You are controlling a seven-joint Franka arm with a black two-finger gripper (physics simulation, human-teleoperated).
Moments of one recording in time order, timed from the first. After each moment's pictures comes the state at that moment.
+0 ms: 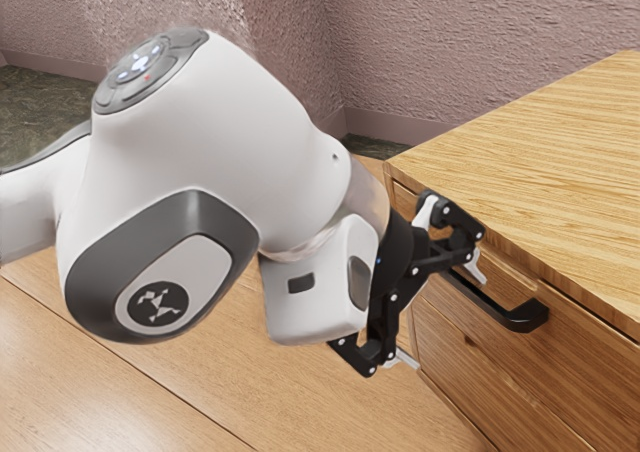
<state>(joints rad) -0.25 -0.30 -0.24 -1.96 -0.04 2.19 1.41</state>
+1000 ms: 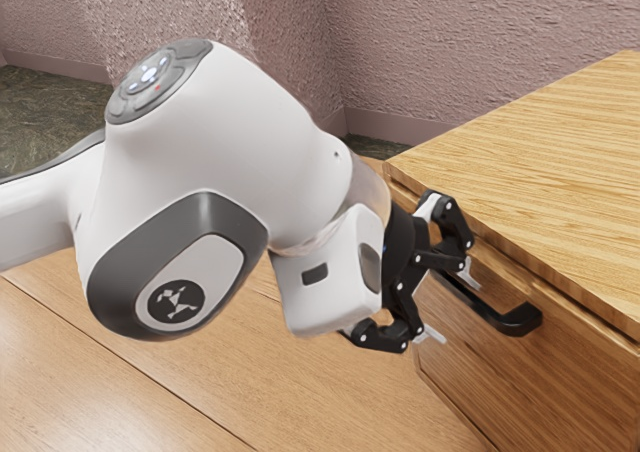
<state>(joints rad) -0.24 -0.29 -0.23 -1.98 -0.04 2.26 1.34</state>
